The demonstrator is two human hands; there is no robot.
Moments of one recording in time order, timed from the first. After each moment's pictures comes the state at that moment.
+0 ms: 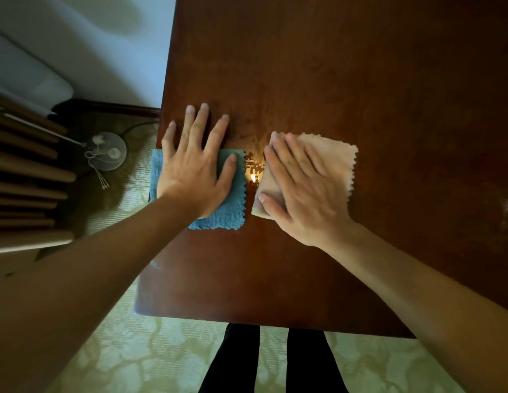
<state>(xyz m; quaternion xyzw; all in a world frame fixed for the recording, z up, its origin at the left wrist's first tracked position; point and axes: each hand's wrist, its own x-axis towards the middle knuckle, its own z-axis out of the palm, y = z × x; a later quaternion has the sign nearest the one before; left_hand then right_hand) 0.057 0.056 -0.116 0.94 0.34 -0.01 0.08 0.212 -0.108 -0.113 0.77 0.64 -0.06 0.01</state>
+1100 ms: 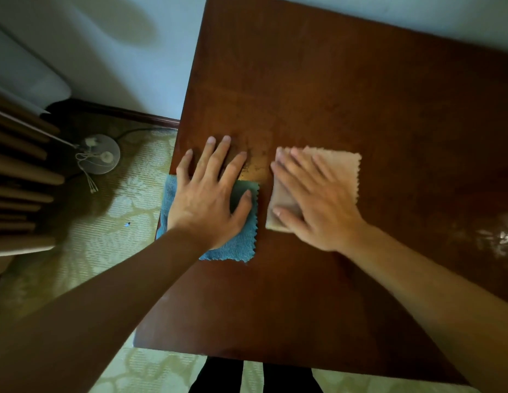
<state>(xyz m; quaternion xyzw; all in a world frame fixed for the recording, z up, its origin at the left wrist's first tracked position) 0.055 0.055 -0.114 0.94 0.33 0.02 0.12 0.250 -0.077 -0.113 0.71 0.70 -0.07 0.01</state>
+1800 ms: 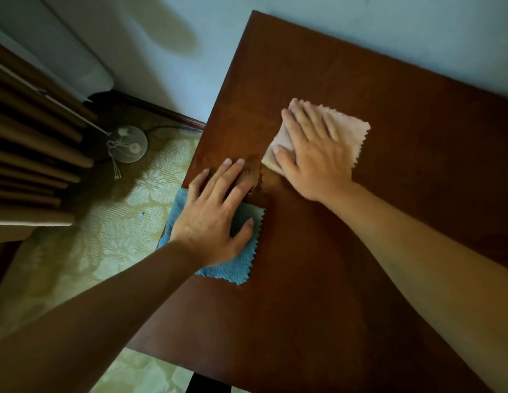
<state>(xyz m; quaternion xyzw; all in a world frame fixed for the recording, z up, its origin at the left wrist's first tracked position) 0.054 0.056 -0.112 0.93 0.33 0.05 0.16 0.288 0.045 -0.106 0.75 0.66 -0.04 0.00</state>
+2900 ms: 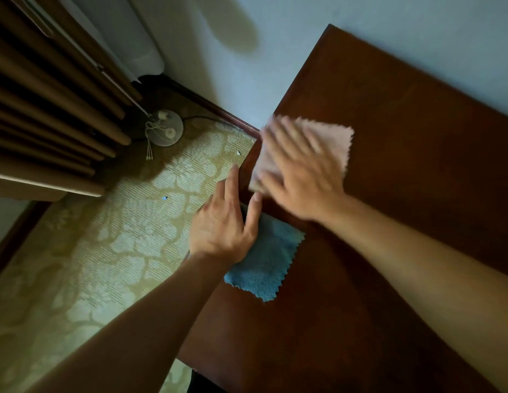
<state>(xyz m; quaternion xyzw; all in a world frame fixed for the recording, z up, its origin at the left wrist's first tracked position) 0.047 0.058 -0.099 0.74 0.62 0.05 0.24 0.224 0.094 -0.105 0.62 0.78 -0.07 0.01</state>
